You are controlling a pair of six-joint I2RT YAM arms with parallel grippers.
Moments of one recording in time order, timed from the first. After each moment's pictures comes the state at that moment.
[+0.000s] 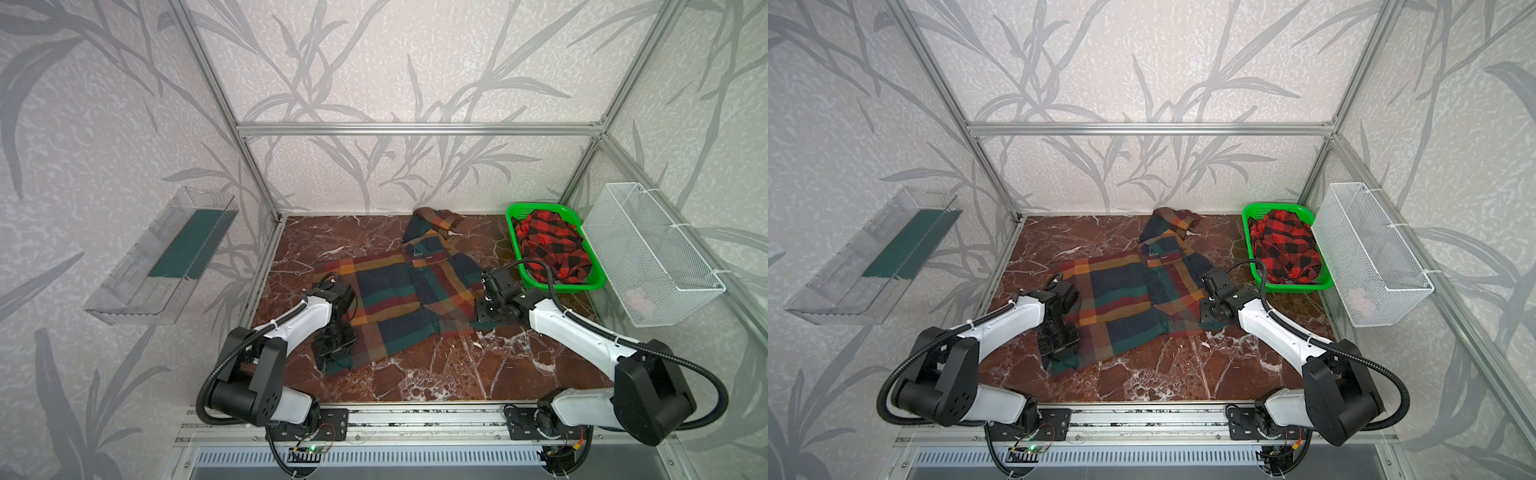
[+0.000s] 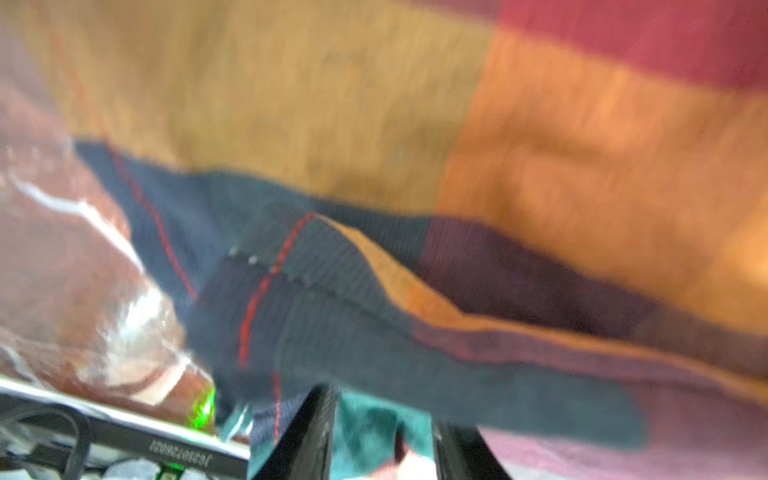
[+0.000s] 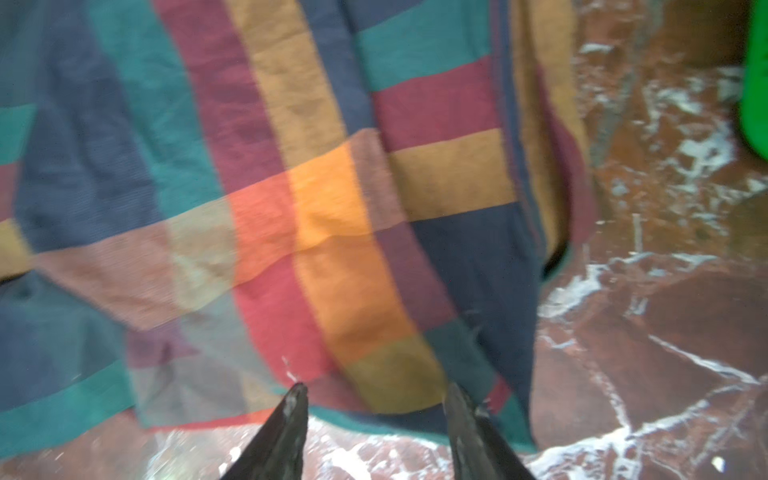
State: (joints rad) left arm -0.28 1.47 0.77 -0.99 0.04 -0.79; right arm 0.45 1.35 0.81 -0.56 0.11 0.45
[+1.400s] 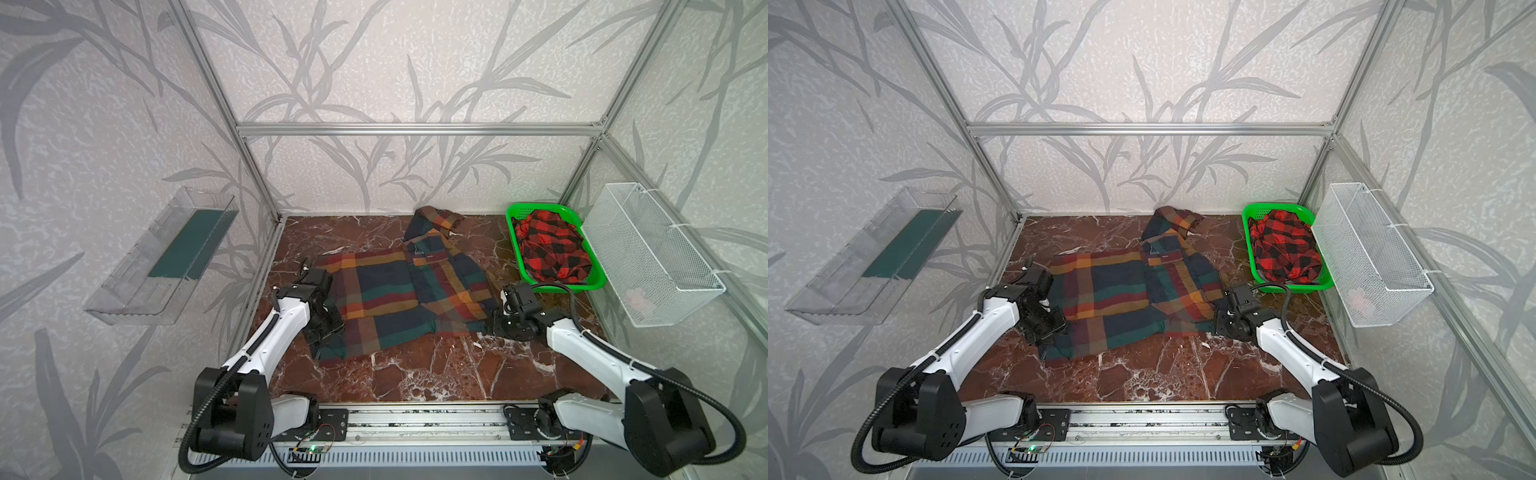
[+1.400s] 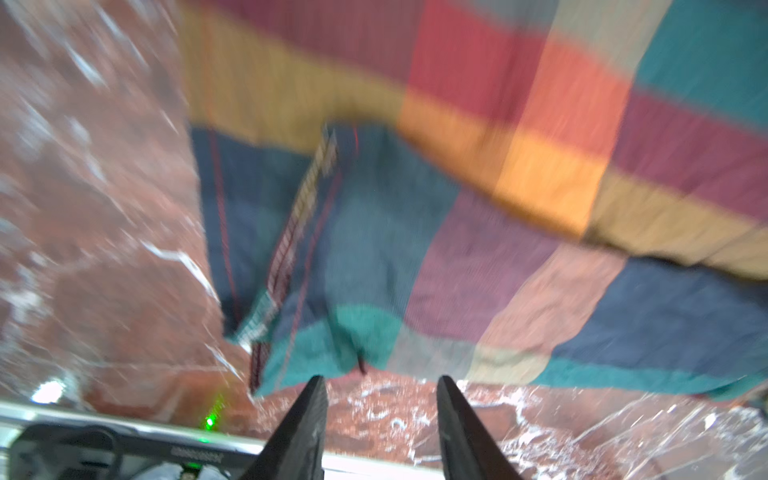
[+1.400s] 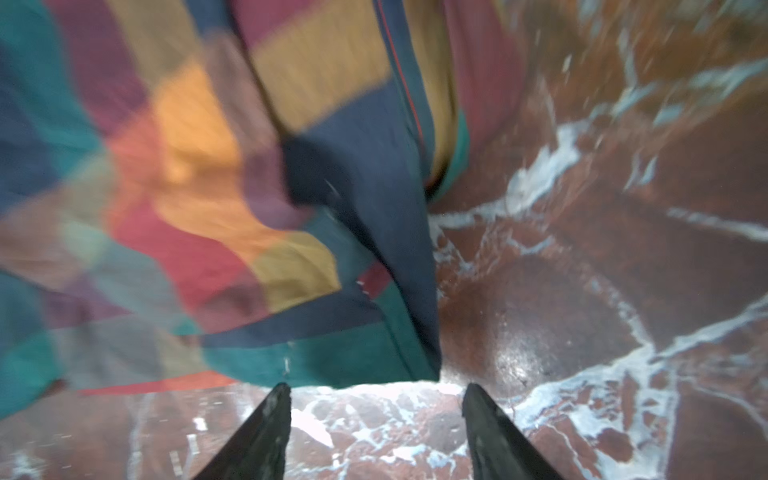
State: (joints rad) left arm -0.14 1.26 0.83 -1.06 0.13 -0.68; right arm 0.31 1.24 0.59 -0.52 -0.07 0.50
